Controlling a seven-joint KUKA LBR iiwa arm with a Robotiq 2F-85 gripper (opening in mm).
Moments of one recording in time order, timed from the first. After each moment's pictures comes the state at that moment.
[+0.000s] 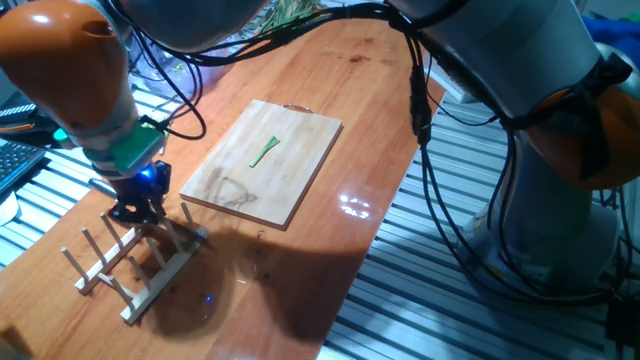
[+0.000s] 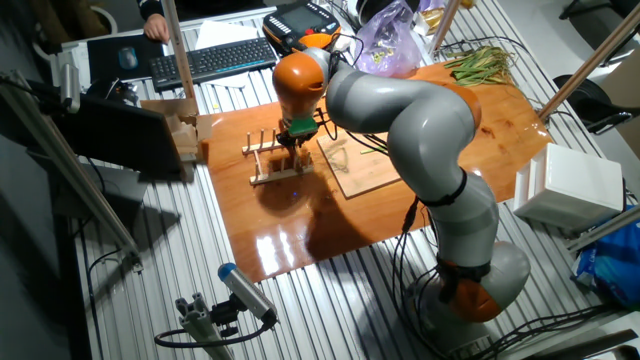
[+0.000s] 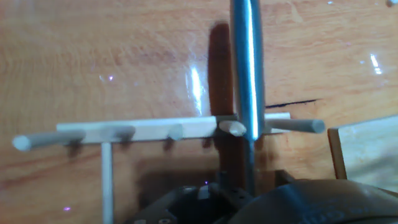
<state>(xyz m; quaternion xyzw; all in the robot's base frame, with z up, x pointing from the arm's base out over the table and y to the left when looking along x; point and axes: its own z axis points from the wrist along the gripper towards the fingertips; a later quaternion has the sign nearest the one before) 0.617 0.247 0.085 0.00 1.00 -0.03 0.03</state>
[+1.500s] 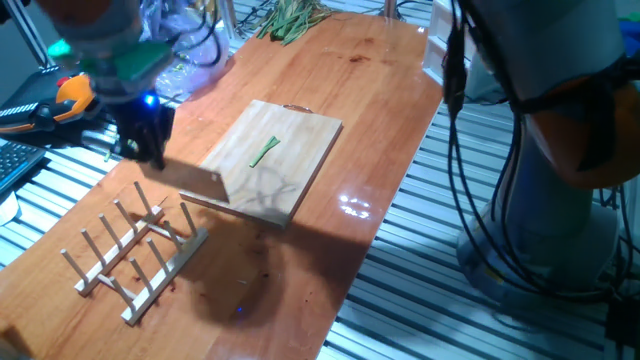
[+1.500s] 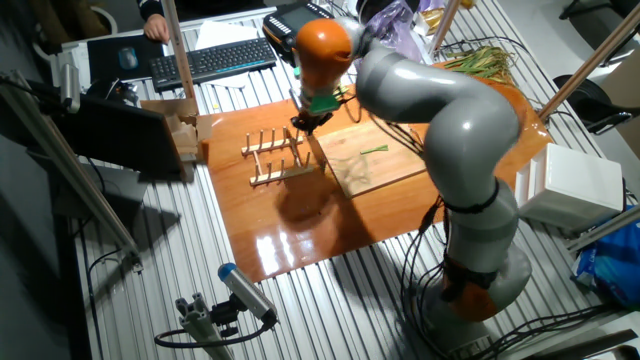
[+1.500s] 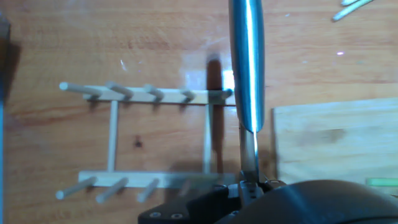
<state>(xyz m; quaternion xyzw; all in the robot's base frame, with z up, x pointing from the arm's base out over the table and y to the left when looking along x) 0.587 0.211 0.210 -0.01 1.00 0.00 0.03</state>
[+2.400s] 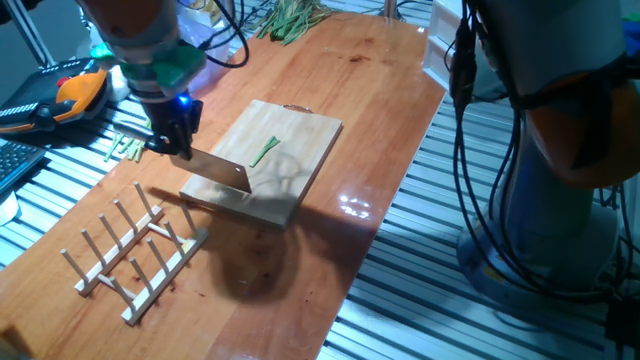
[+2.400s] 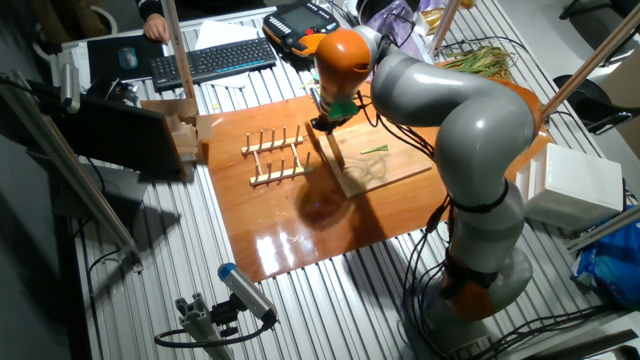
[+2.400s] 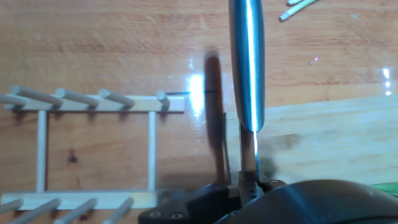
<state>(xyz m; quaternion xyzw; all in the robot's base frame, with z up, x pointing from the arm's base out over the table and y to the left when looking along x) 0.593 0.160 0.172 0.00 1.00 -0.03 0.04</state>
